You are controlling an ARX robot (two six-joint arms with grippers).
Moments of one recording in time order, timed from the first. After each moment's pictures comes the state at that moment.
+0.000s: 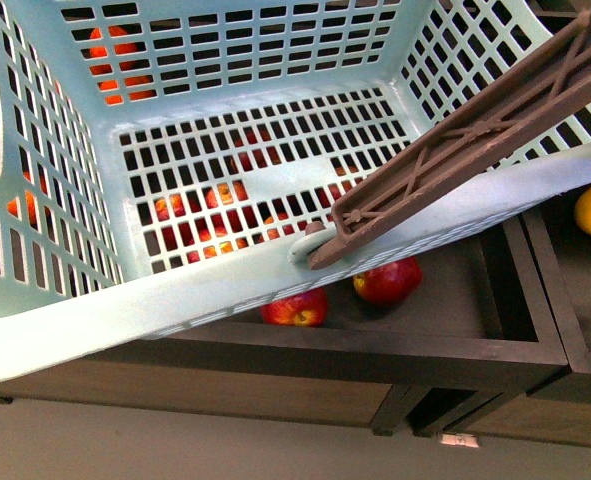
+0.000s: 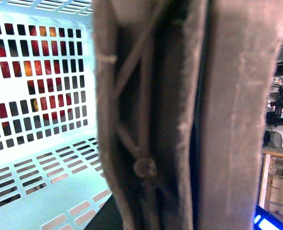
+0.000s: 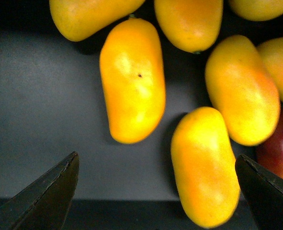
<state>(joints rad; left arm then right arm) -0.68 1.72 1.55 -0.51 0.04 -0.99 -0.51 2.35 1.23 0.21 -0.10 -0.55</state>
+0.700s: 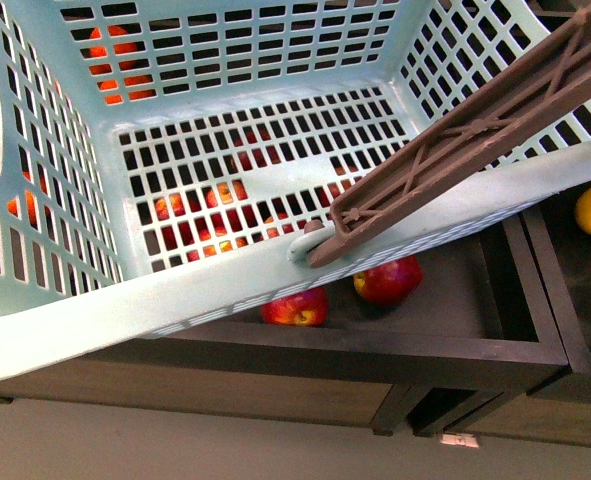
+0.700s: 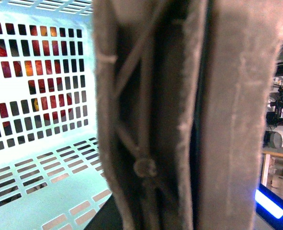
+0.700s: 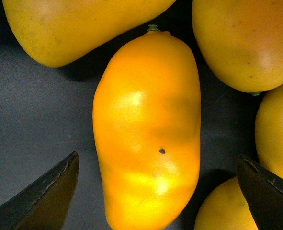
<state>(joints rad) -0.68 1.72 1.55 -0.51 0.04 -0.99 -0.46 2.68 1.66 0.02 -0.07 -0.57</state>
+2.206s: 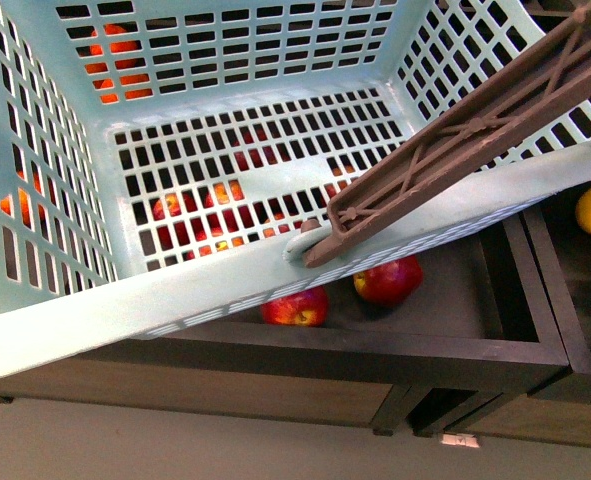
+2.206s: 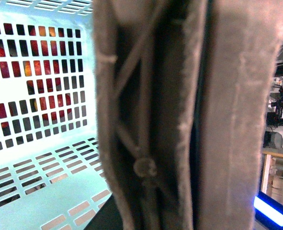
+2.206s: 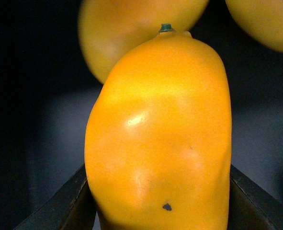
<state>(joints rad) -0.68 1.72 1.55 -0.51 0.04 -0.99 -0.46 2.57 1.45 0.21 -0.33 -0.14</state>
